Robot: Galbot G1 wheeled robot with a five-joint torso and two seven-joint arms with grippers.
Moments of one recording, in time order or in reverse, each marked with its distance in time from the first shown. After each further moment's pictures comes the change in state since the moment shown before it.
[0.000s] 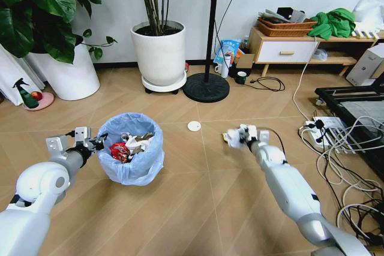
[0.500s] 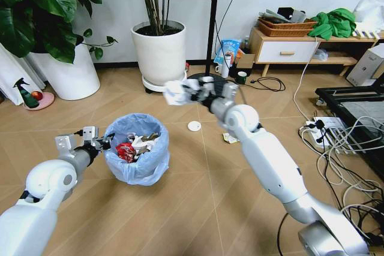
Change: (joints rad) left arm -0.066 0.001 0.086 0.021 -0.006 0.002 0.004; right arm 0.136 0.055 -0.273 0.423 0.327 -0.130 -0.025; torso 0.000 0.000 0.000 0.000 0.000
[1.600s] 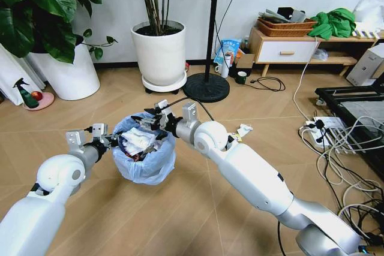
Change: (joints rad) left arm -0.042 0.005 0.048 0.012 -0.014 0.004 -0.013; right arm -0.013 0.010 -0.174 0.043 -0.085 0.003 0.052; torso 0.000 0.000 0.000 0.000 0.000
